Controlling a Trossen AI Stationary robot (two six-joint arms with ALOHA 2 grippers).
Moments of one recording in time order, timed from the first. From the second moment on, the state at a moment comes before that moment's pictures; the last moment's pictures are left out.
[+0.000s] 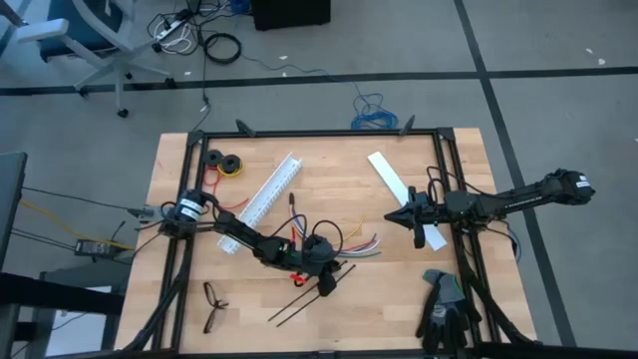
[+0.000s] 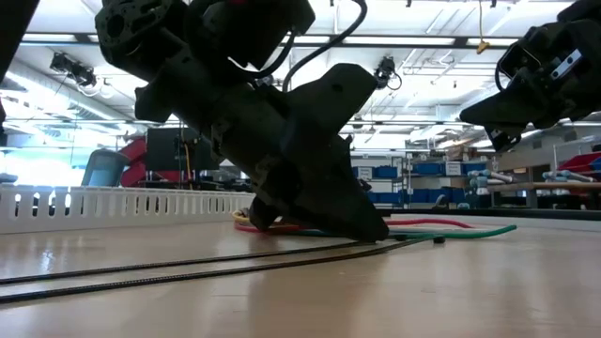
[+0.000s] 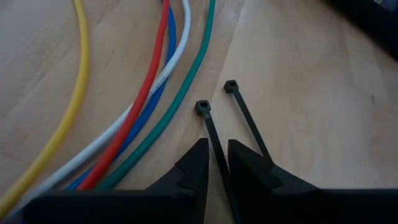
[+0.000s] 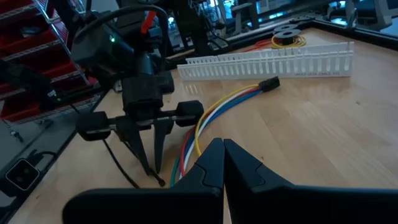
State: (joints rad) left arm -0.31 2.10 1.08 0.36 -0.29 -0.66; right arm 0.12 0.50 0.01 0.37 0.11 0.30
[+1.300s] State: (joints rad) left arm -0.27 1.93 1.07 0.19 -1.22 -0.14; right arm 0.11 0.96 0.14 0.59 0.35 0.47
